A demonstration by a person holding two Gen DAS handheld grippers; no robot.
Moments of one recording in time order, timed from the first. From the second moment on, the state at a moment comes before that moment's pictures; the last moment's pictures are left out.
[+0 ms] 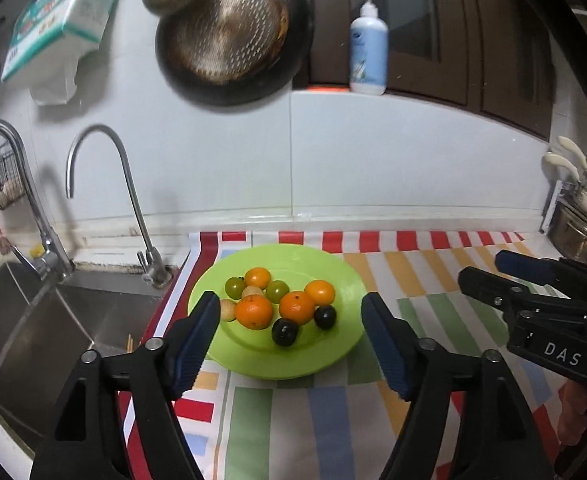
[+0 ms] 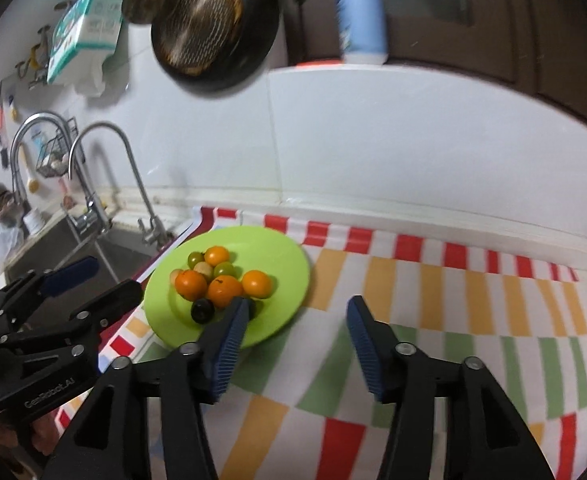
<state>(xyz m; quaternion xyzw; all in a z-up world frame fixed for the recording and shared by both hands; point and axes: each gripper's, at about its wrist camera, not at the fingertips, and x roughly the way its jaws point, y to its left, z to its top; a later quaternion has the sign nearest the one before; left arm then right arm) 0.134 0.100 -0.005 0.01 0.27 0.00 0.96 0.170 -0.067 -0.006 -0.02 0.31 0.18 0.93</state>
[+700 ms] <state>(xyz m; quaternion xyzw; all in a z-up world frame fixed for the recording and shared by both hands) 0.053 0.069 0.017 0.03 0.26 -0.01 0.96 0.069 -0.120 0.012 0.00 0.27 0.11 0.96</state>
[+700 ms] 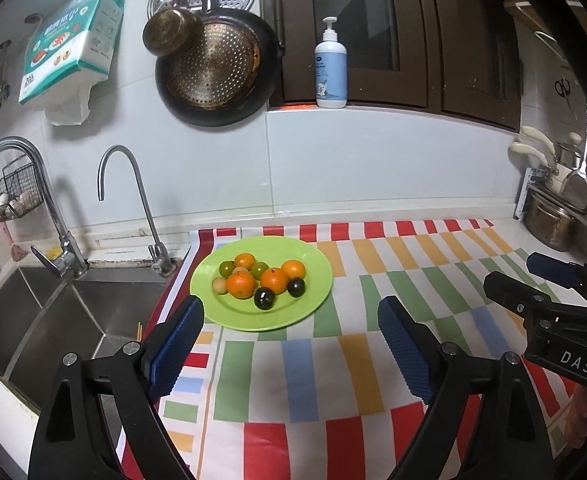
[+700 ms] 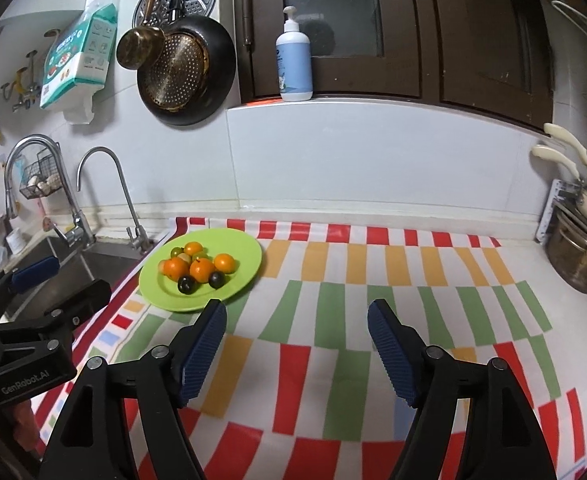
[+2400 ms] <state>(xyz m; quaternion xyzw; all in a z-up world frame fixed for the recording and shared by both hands) 0.003 0.035 0.041 0.05 0.22 -0.03 0.97 0.011 -0.163 0.024 0.00 0.25 0.08 0.97</state>
